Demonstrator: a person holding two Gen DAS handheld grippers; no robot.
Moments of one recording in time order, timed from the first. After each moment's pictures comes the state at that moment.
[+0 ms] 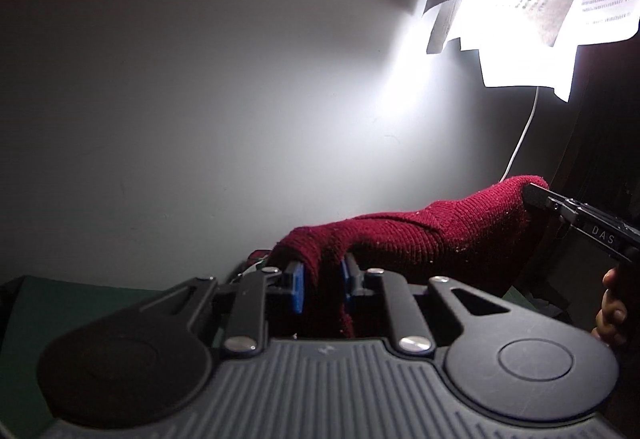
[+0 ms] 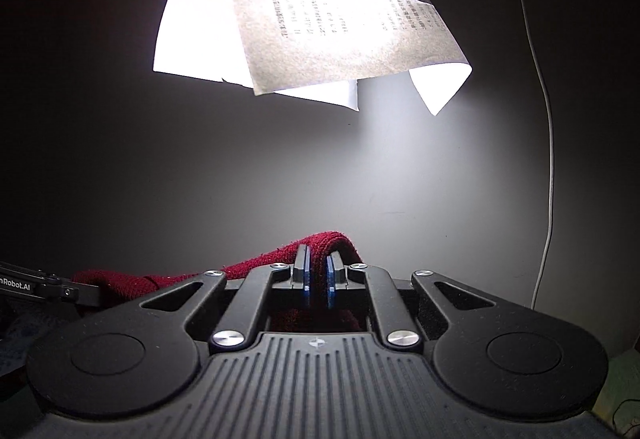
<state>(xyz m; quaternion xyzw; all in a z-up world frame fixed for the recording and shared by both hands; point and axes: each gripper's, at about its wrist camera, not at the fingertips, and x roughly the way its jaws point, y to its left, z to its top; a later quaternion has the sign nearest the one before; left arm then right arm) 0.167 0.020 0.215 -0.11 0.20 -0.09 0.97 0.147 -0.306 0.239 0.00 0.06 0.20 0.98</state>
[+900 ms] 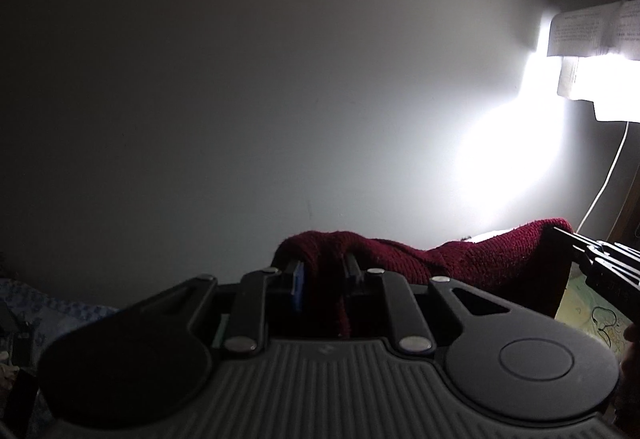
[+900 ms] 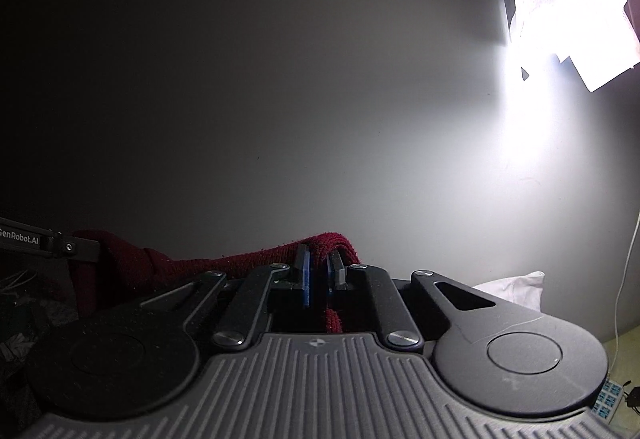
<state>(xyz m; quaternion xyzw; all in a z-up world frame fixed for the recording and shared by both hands) 0.122 0.190 0.251 -0.07 0.20 0.03 0.98 0.146 -0.085 0.208 0.02 0.09 0.21 0.97</state>
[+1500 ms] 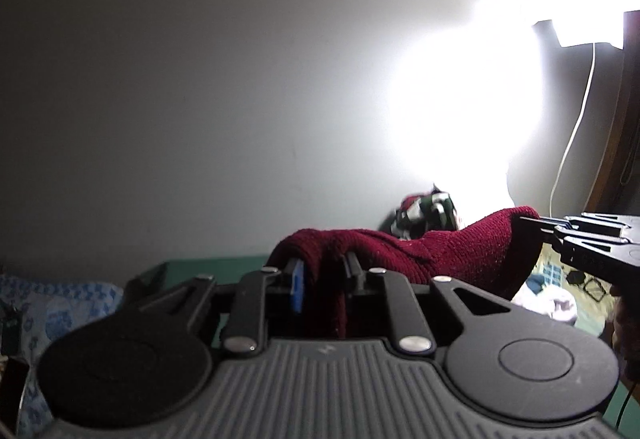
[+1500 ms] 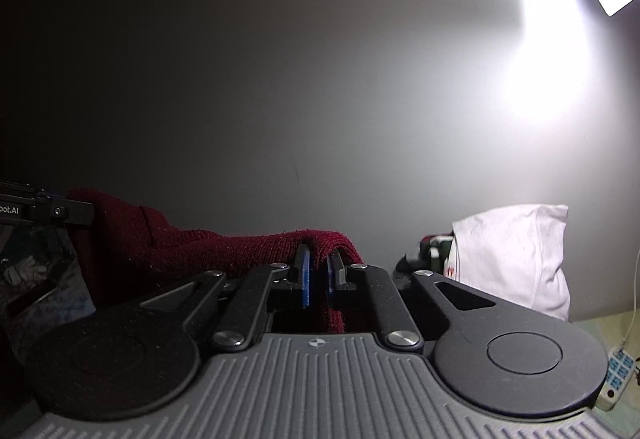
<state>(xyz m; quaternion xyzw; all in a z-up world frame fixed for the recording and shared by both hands) 0.067 0.177 0.132 -0.03 0.26 -0.03 0.97 0.161 -0.106 0.092 -0.03 0.18 0.26 0.95</state>
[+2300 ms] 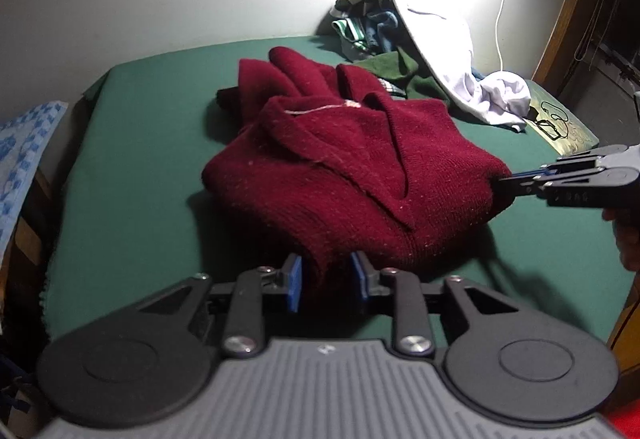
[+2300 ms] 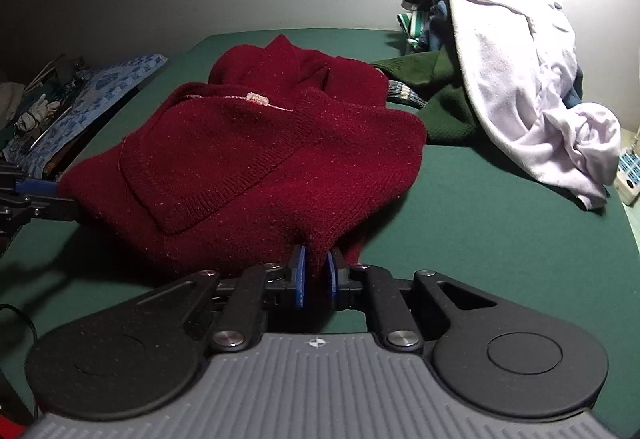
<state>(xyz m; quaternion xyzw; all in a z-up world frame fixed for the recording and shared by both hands) -0.074 0.155 -0.039 -0.03 0.40 -0.10 0.91 0.017 -0.132 -0.061 -0.05 0.39 0.24 0.89</state>
